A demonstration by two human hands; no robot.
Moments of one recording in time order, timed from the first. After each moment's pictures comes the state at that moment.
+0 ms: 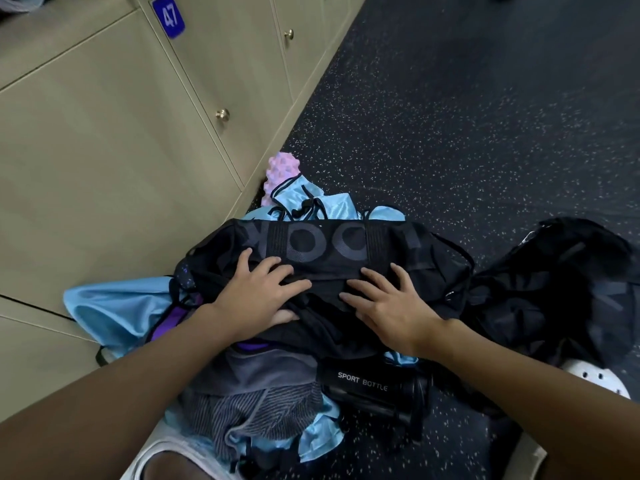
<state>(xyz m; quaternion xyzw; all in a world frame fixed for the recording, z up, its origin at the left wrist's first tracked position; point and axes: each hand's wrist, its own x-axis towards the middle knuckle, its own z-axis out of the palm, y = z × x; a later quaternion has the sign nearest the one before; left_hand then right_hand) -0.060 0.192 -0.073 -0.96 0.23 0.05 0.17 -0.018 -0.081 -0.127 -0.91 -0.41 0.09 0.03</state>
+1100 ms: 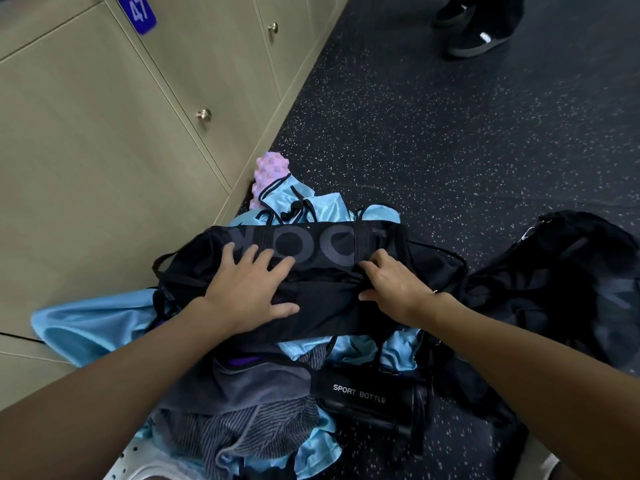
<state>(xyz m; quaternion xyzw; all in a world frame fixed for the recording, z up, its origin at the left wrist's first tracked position) -0.029 0.178 -0.065 -0.96 0.09 0.15 0.20 0.036 -0.074 -0.130 -0.93 -0.29 0.18 0.15</state>
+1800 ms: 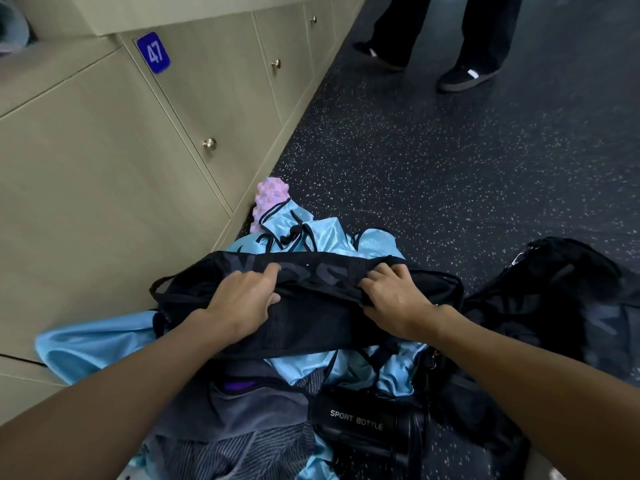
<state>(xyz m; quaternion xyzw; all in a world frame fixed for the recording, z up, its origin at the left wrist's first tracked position) -0.017 0.175 -0.053 -0.99 0.05 0.08 0.06 0.040 -0.078 -0.109 -0.94 -0.34 0.08 0.04</state>
